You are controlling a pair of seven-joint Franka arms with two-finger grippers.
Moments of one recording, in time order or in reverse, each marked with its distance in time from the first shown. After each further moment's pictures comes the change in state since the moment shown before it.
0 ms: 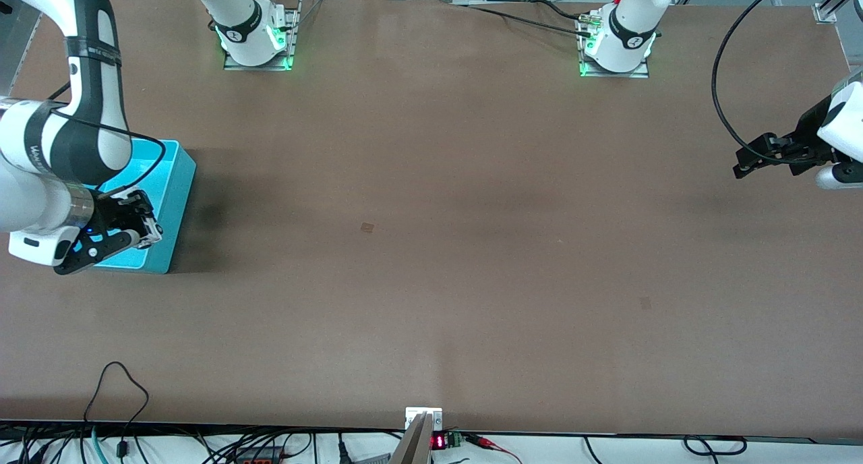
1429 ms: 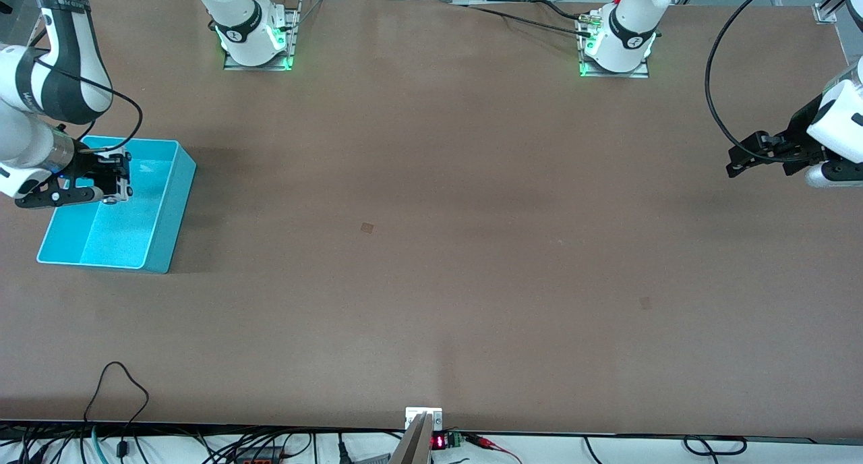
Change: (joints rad) left arm -0.001 -0.003 -0.020 0.001 0.000 0.000 0.000; right arm -0.426 -0.317 0.304 -0.571 -0.250 0.383 0.317
